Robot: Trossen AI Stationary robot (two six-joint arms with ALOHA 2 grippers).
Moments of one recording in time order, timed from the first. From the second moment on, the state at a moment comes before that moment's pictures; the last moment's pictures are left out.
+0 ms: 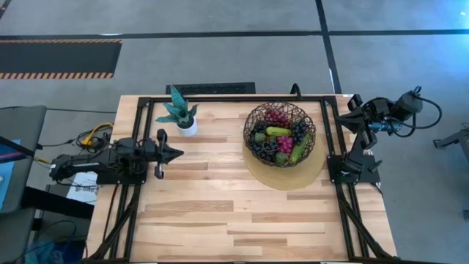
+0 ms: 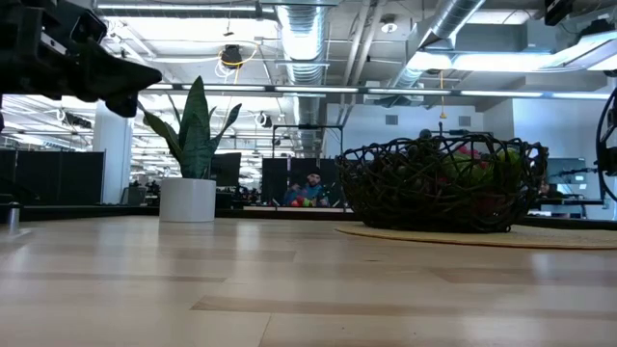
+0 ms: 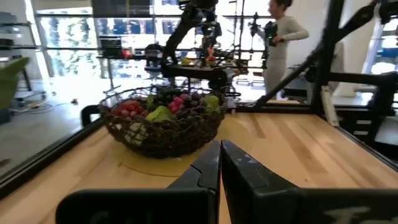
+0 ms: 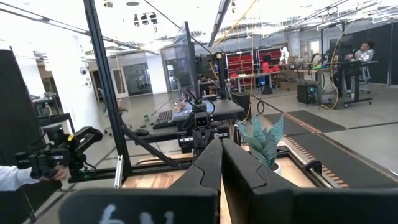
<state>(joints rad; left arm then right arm) 0.11 0.02 0.01 0.05 0.06 -0.02 1.05 0.01 0.81 -0.48 1.05 -0.11</state>
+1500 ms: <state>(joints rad) 0.11 0.02 0.01 0.03 -0.04 0.06 1.05 0.01 0.88 -0.81 0.73 -0.14</state>
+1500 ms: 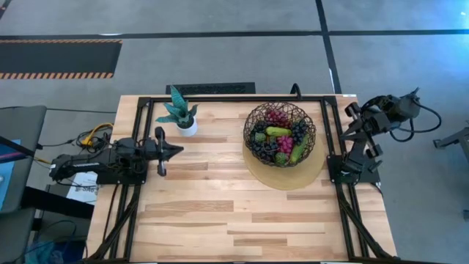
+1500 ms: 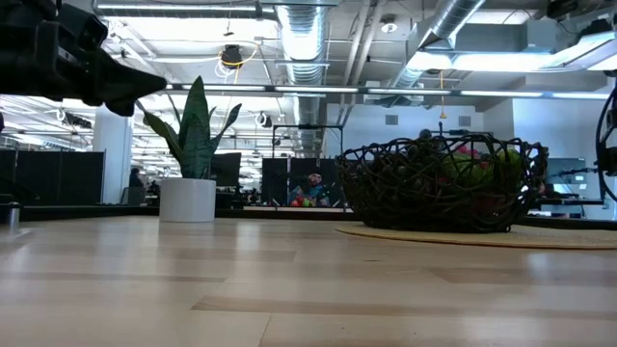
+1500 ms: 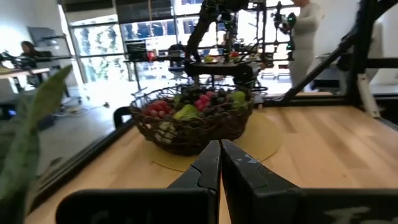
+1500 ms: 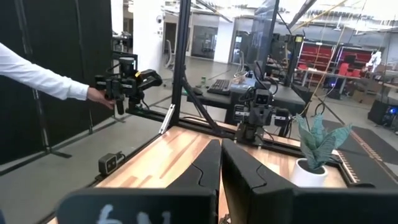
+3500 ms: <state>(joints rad) -0.11 0.12 0.01 0.04 -0.09 -0.01 1.15 0.01 0.86 -0.93 0.87 -0.09</state>
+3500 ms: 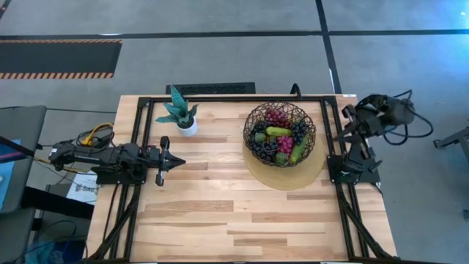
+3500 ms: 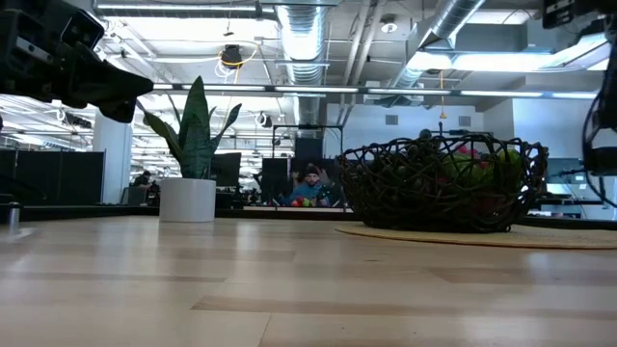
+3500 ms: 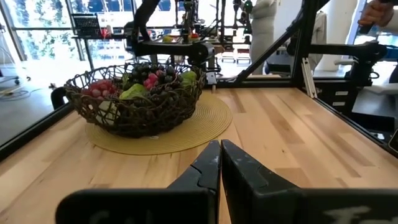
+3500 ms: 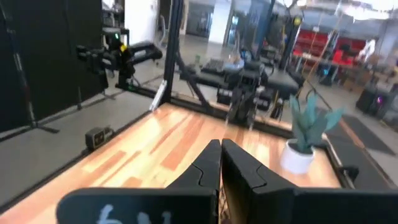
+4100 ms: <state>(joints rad) -0.11 0.12 0.01 0.04 -0.09 0.00 1.46 0.01 0.98 -1.02 1.15 -0.11</state>
